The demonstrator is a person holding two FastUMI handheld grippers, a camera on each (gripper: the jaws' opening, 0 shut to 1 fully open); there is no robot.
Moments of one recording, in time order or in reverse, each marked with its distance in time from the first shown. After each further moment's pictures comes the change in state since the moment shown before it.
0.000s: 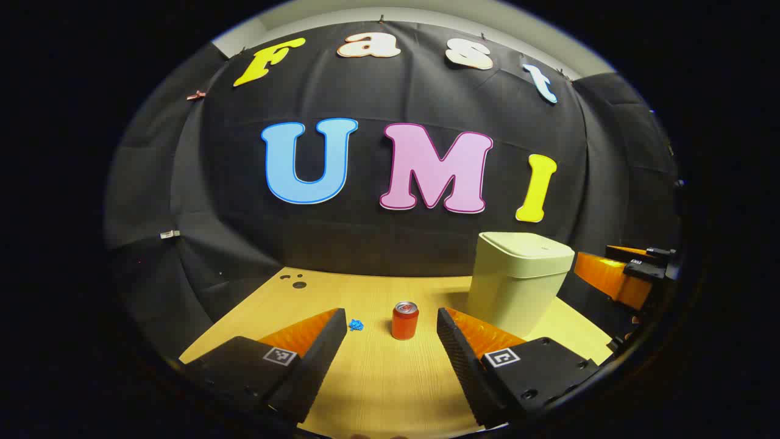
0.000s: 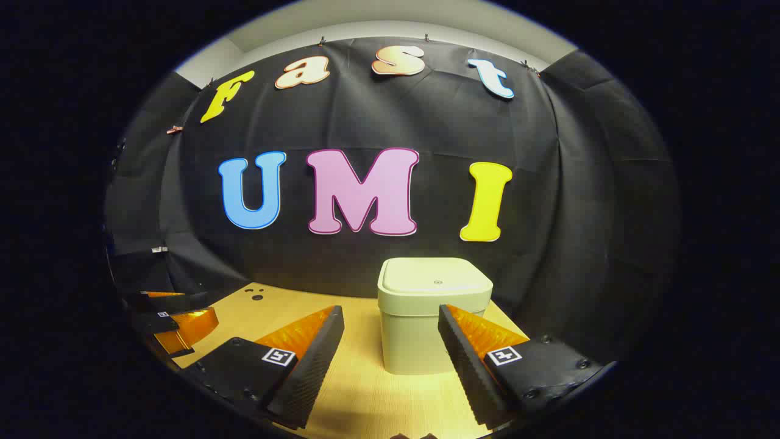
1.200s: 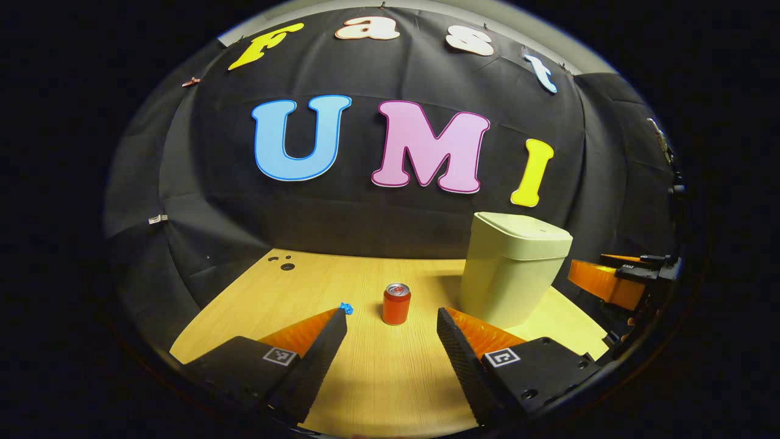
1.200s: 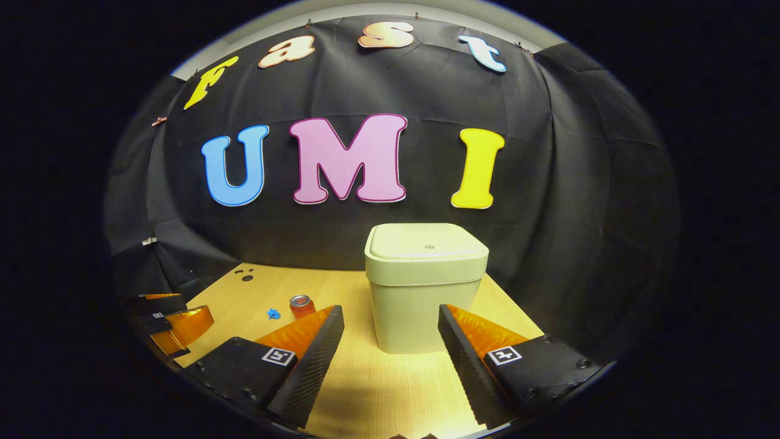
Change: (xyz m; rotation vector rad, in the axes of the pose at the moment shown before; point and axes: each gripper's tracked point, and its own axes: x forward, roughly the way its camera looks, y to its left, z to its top) left arm 0.014 -0.006 -0.033 -0.042 0.085 -0.045; right arm 0.009 -0.007 -0.041 0.016 0.139 -0.049
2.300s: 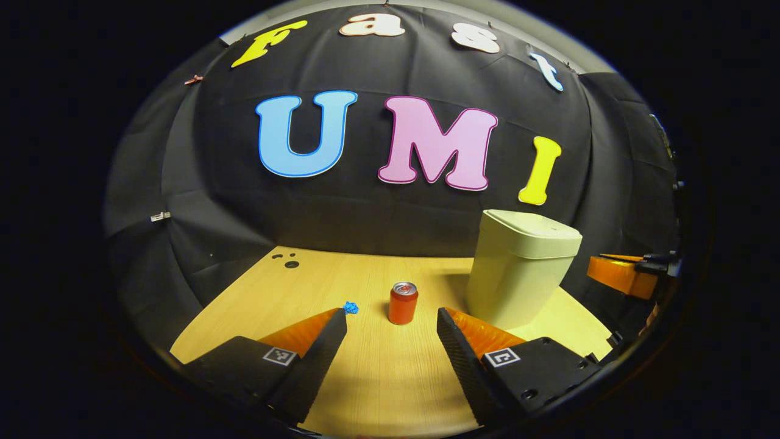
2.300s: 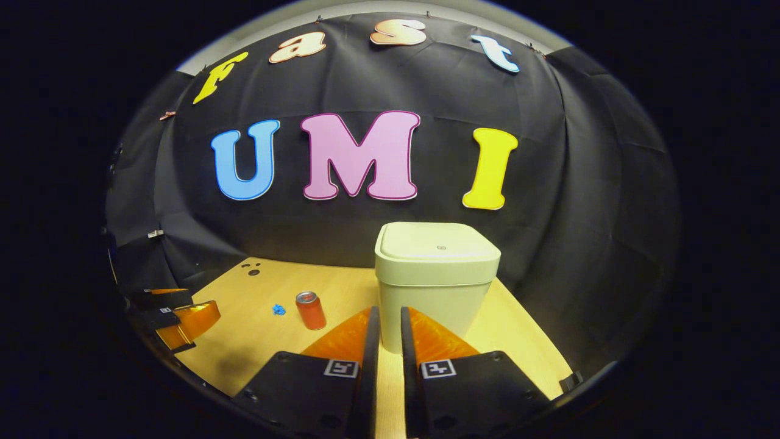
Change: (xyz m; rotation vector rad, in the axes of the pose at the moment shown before) left arm 0.012 0.007 -0.004 -0.007 0.014 0.015; right arm 0.009 0.003 0.004 -0.034 -0.002 0.024
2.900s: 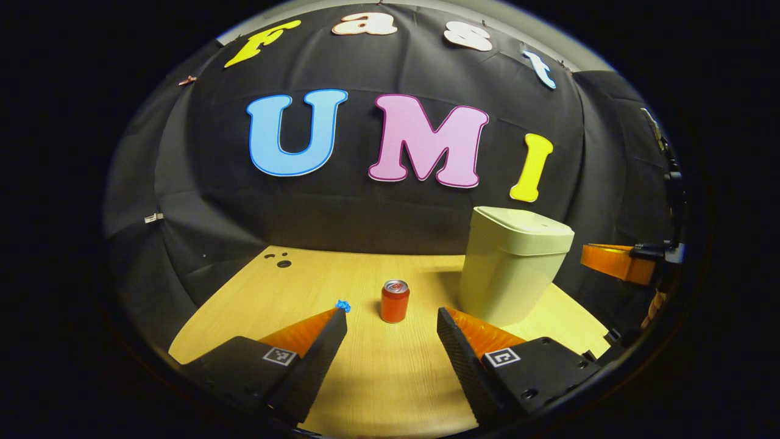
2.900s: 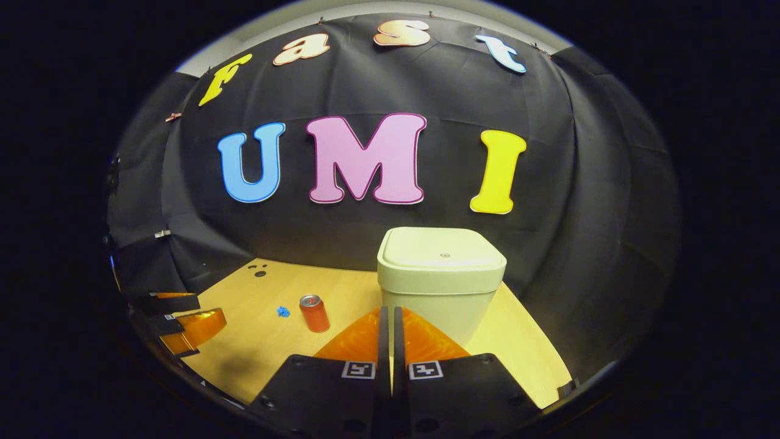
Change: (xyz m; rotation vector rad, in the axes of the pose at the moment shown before) left arm -0.001 -0.016 -0.001 -0.003 0.001 -0.049; right arm 0.009 0.002 0.013 0.003 -0.016 0.072
